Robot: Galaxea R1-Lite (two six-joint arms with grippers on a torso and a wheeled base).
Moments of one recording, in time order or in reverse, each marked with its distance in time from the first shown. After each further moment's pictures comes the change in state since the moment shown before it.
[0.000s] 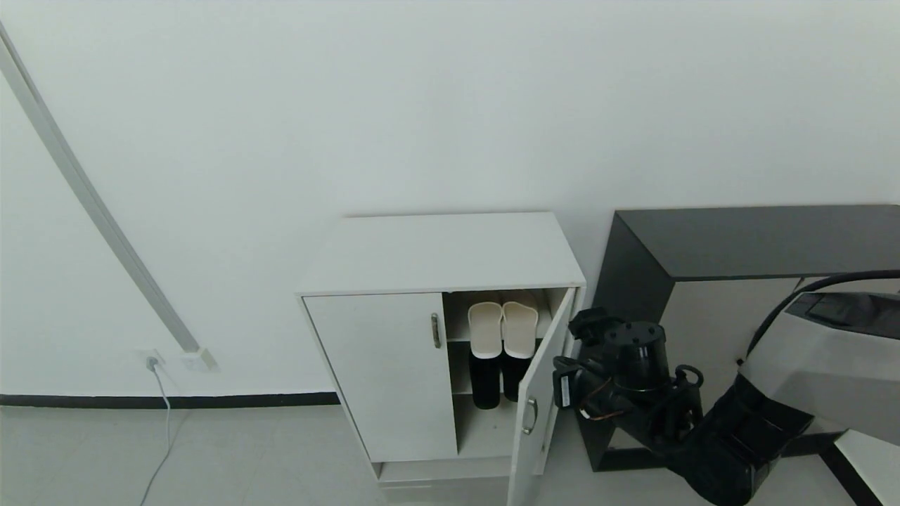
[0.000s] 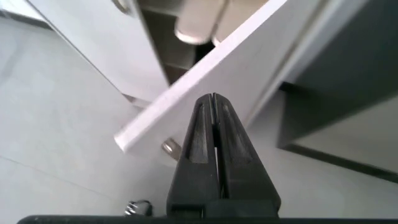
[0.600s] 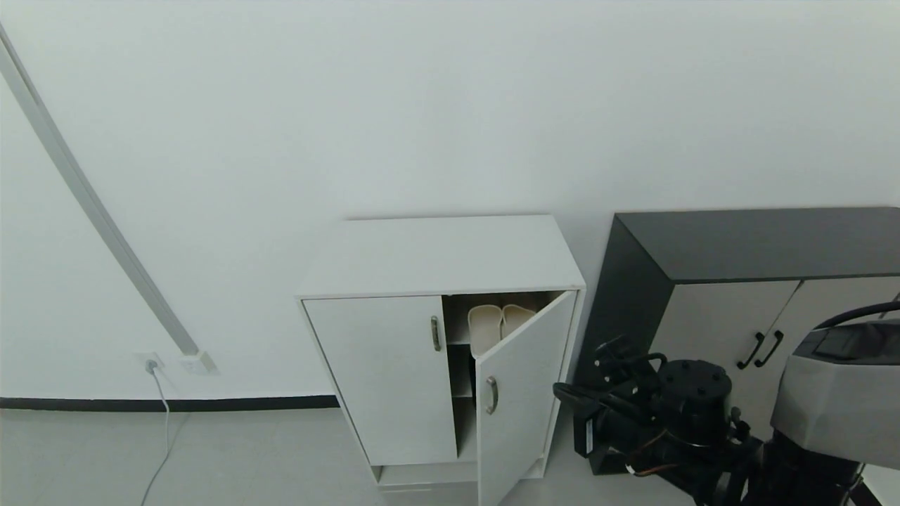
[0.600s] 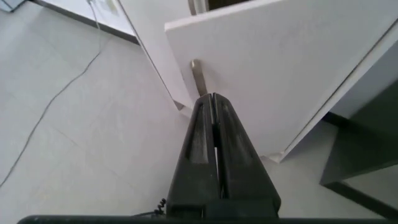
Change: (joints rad) left arm 0.000 0.000 0.000 0.000 0.001 -0.005; right arm 0.017 -0.027 0.333 -0.423 0.228 -0.034
